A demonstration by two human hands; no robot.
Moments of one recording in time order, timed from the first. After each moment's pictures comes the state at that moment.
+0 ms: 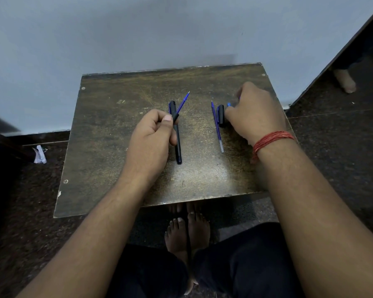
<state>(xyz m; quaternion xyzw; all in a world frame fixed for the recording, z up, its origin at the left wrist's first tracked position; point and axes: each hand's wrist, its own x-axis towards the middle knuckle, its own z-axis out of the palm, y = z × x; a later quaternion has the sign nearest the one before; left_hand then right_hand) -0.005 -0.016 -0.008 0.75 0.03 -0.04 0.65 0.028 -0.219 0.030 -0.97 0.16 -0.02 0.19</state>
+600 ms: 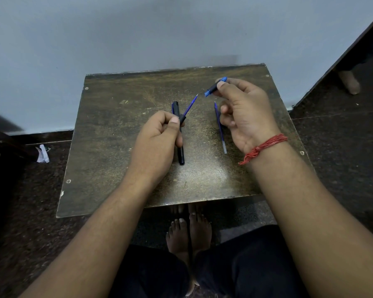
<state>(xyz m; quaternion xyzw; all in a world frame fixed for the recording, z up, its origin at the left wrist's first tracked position) -0.007 -0.020 -0.005 0.75 0.01 -0.06 0.66 0.029 -0.192 0.025 -0.58 0.18 -0.04 0.79</state>
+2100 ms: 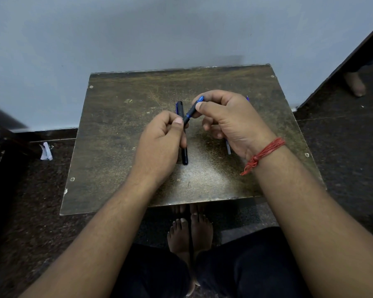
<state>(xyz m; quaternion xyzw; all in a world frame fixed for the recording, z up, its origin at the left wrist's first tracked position) -0.011 -0.019 -0.002 0.76 0.00 -0.05 0.64 0.019 -0.177 0.026 -0.70 0.05 0.09 0.70</state>
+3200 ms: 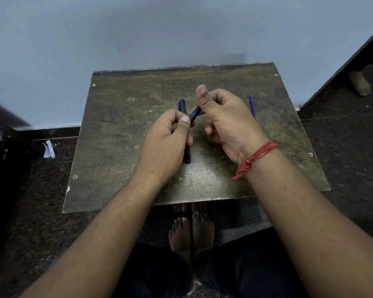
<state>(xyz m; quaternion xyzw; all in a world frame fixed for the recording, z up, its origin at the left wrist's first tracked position) -0.011 -0.023 -0.001 0.76 -0.01 -0.05 0.64 0.015 -0.163 0.021 -0.66 0.11 0.06 0.74</state>
